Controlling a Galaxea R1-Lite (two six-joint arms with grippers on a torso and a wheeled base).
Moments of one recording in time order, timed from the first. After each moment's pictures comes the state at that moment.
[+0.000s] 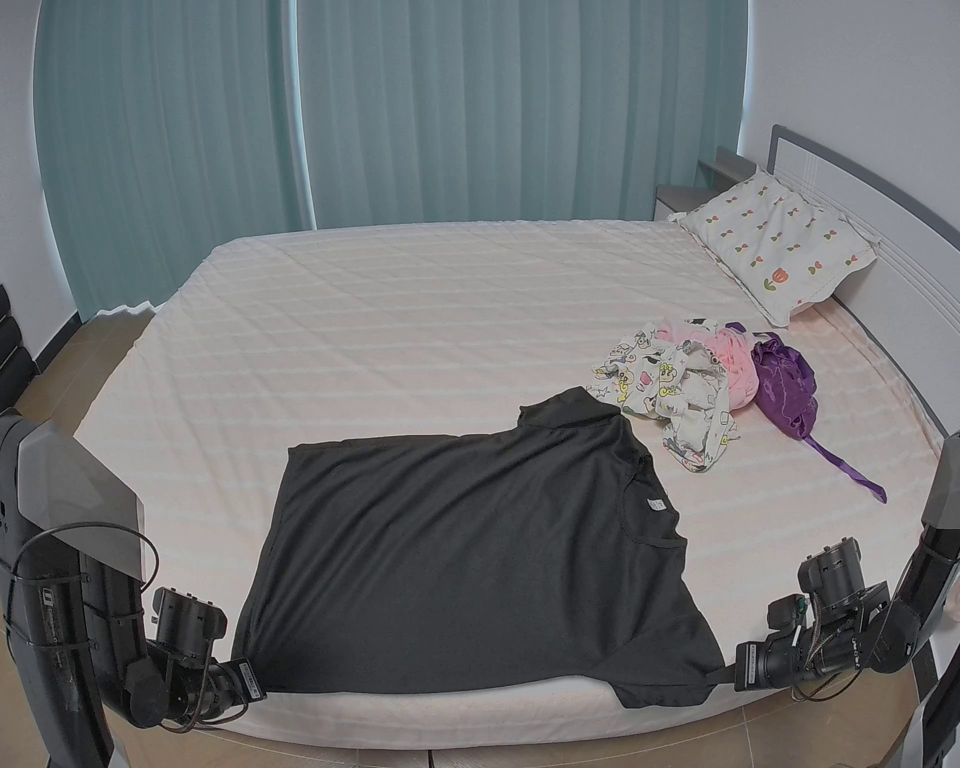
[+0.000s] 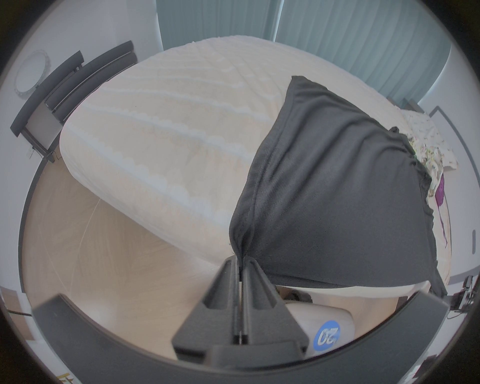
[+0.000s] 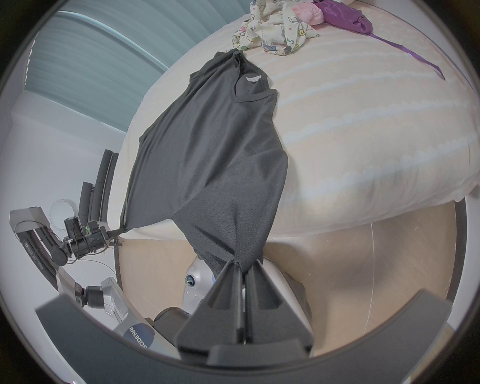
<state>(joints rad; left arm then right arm) -0.13 2.27 -0.02 -1.19 0.15 -0.55 0.23 1.98 -0.16 -0.78 0.33 0.39</state>
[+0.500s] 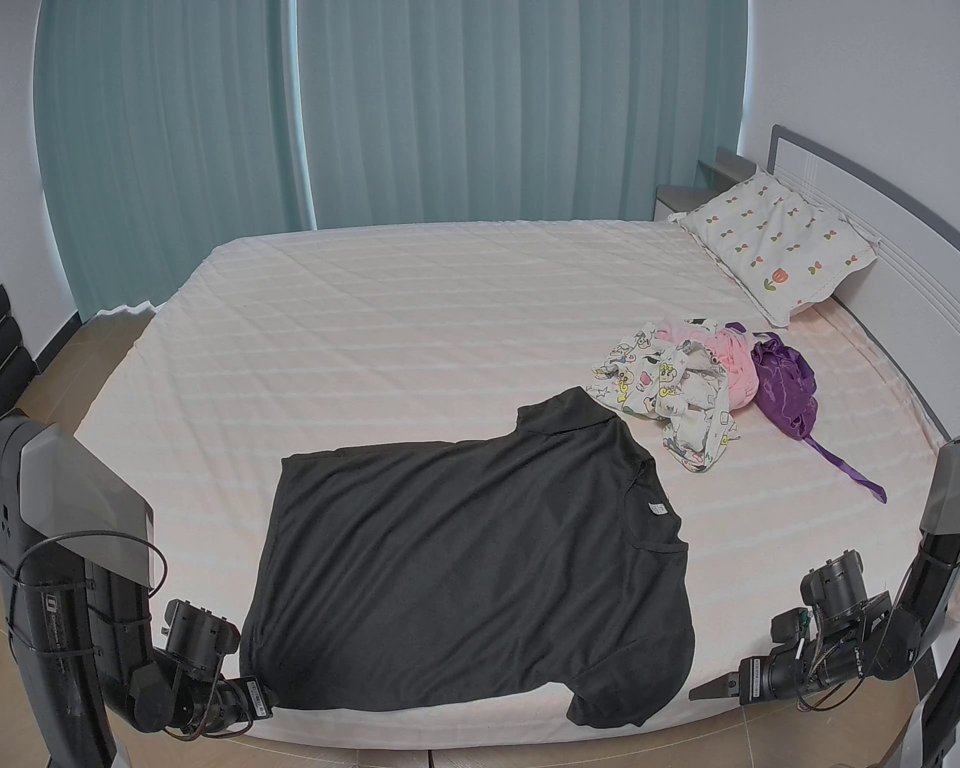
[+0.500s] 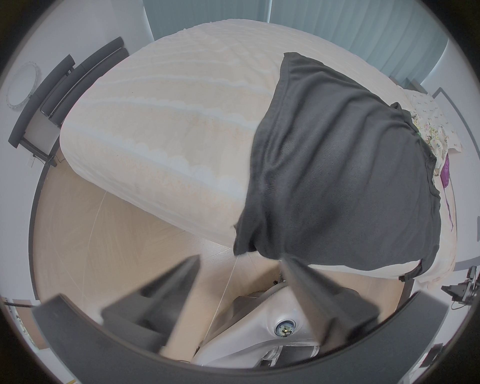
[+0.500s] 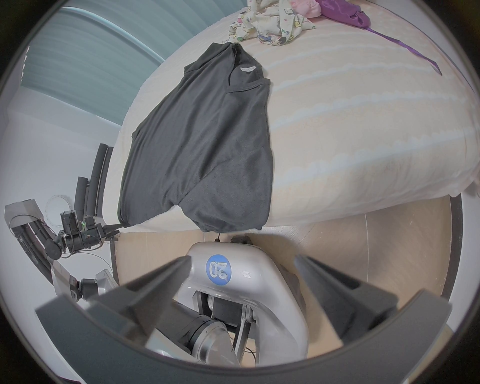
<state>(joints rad) -0.19 2.27 -0.02 -1.08 0.15 -0.56 0.22 2.00 -0.11 -0.79 0.33 0.36</state>
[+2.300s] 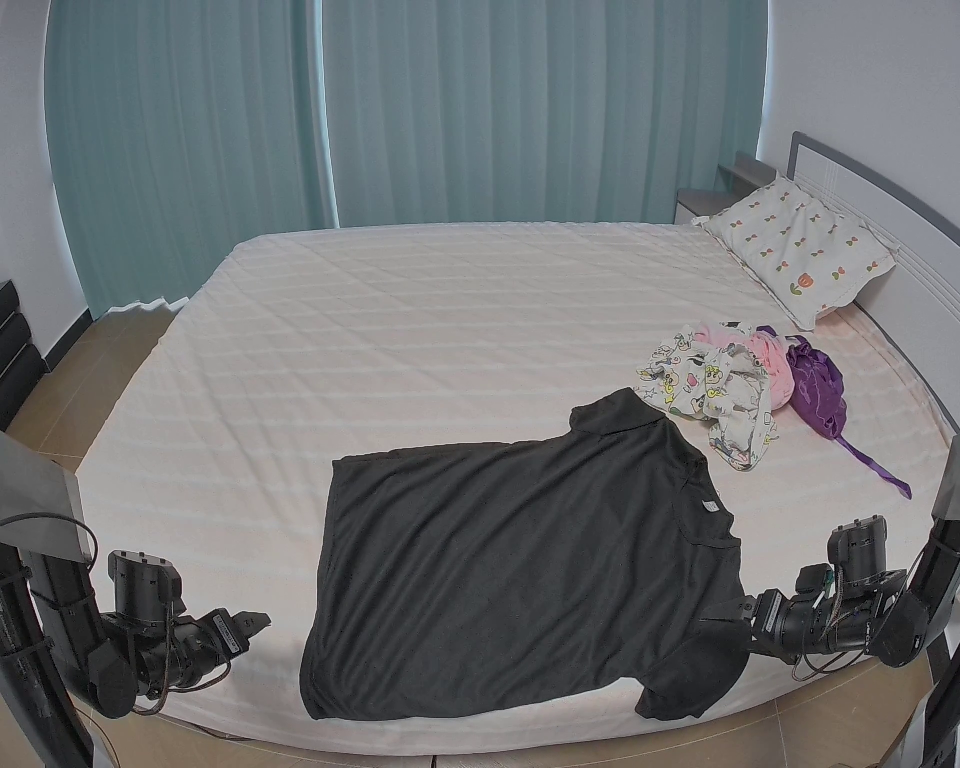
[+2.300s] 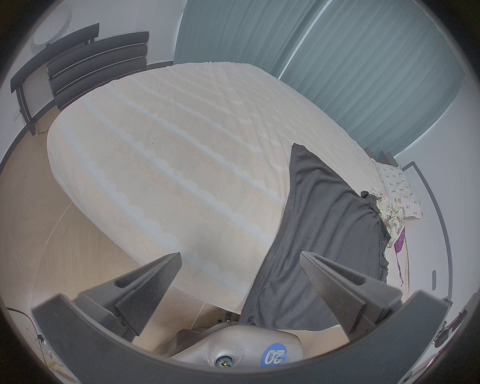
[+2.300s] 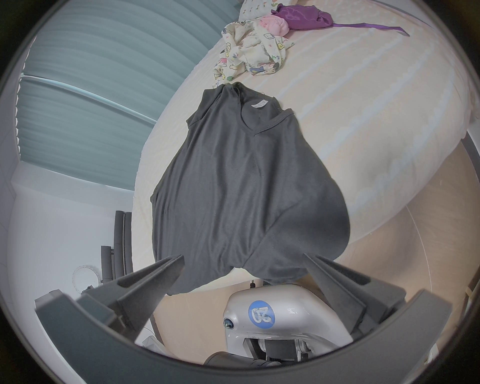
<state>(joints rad) -0.06 2.07 -0.02 -1.23 -0.01 -0.65 0.12 1.98 -0.13 -1.01 0.35 0.70</state>
